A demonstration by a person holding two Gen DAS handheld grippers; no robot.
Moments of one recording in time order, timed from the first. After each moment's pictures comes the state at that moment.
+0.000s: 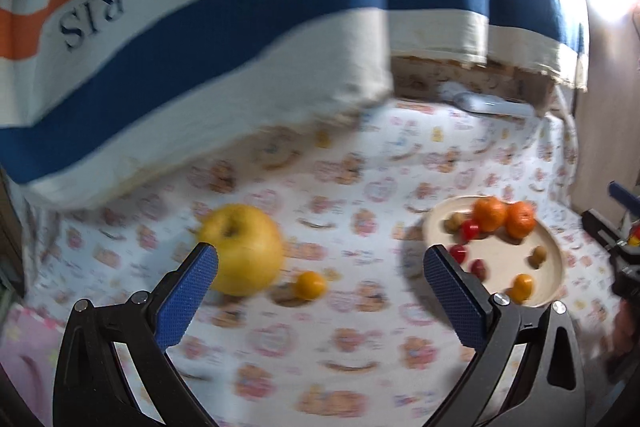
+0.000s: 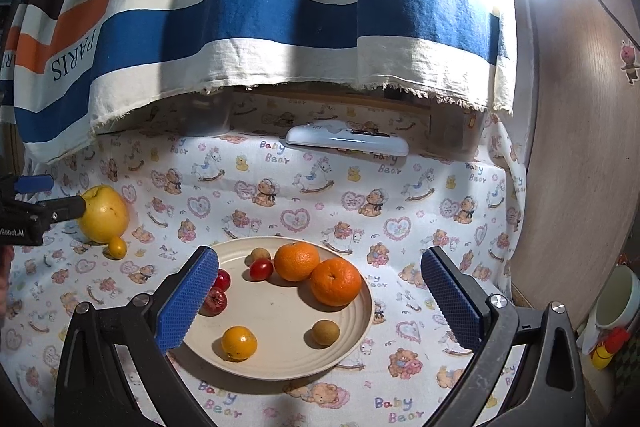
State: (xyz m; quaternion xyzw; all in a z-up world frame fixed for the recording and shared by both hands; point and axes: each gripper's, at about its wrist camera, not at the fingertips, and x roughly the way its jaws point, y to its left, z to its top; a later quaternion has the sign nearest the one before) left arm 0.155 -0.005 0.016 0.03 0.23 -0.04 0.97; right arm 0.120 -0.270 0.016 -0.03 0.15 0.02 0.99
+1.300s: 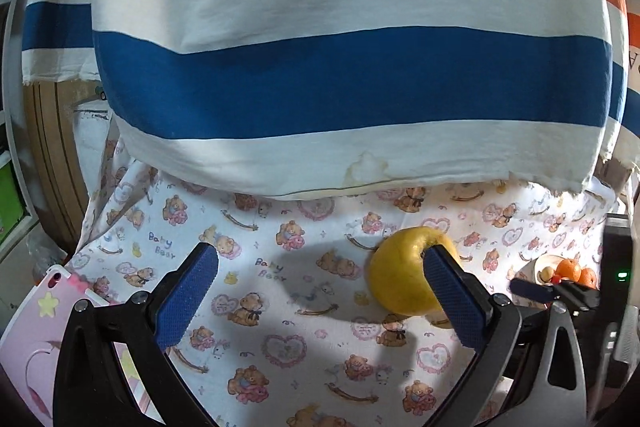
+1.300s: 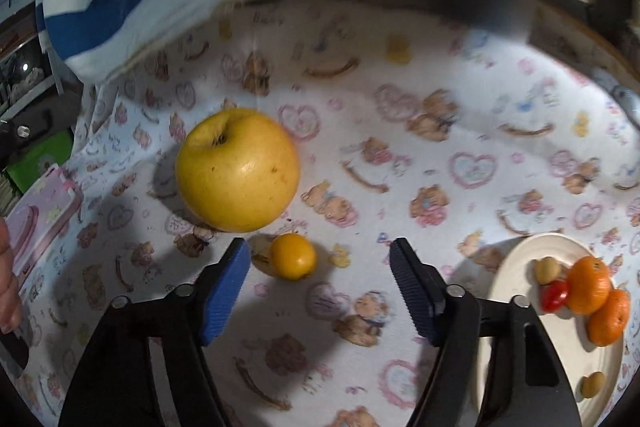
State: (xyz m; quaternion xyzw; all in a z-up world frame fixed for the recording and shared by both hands) left arm 0.158 0.137 0.015 -0.08 0.22 0.07 0.97; right arm 0.247 -0.047 -0.031 -0.07 0.36 0.22 0.90
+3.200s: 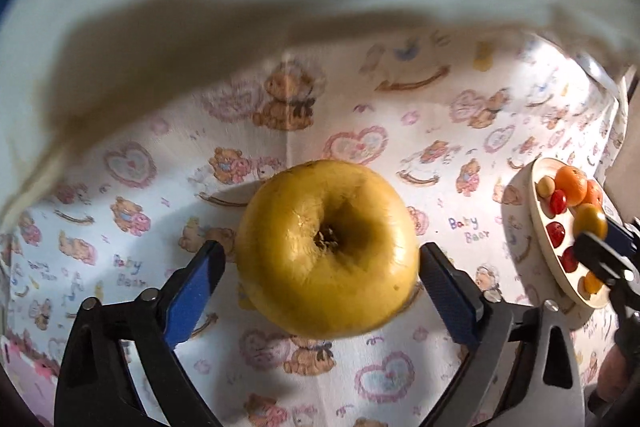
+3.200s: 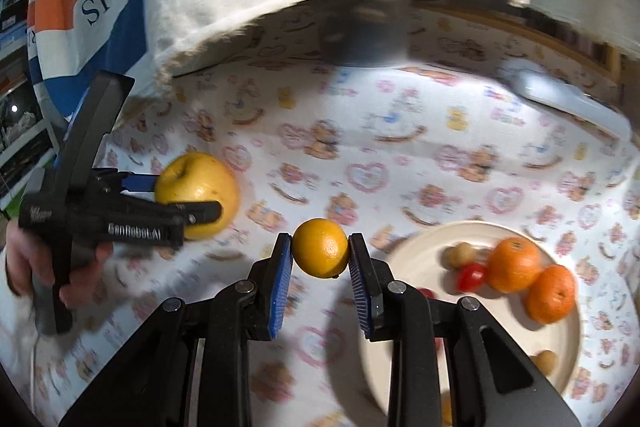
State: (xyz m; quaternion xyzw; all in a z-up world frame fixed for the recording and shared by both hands) left arm 0.279 0.066 -0.039 -0.01 0.42 -0.06 0.90; right arm 0.213 -0.140 0.009 -0.01 0.31 0.17 0.93
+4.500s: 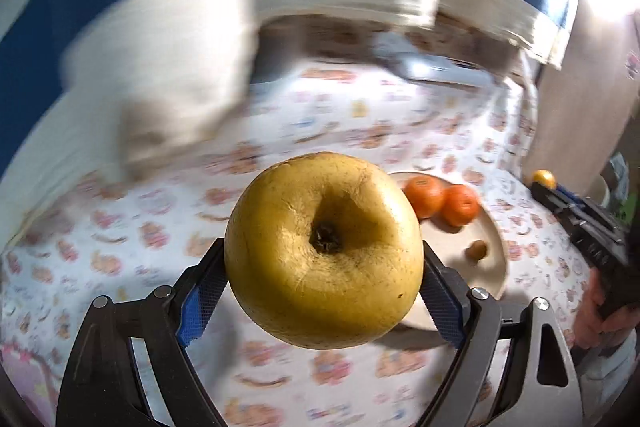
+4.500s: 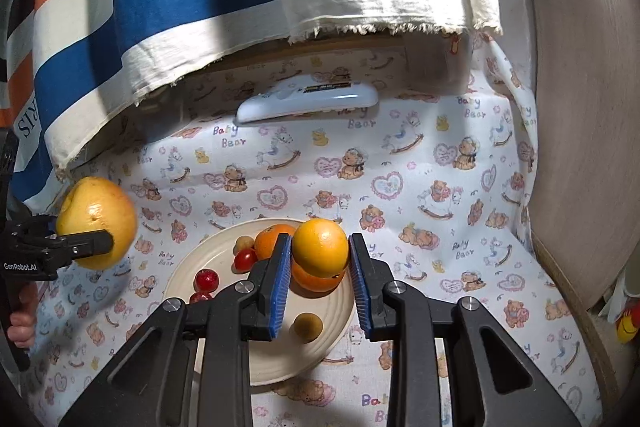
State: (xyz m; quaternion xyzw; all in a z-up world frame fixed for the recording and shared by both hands) left arm 0.211 -0.074 0.033 0.03 0.36 -0.17 0.92; right arm 0.168 -0.324 0.024 0.08 0.26 0.04 0.96
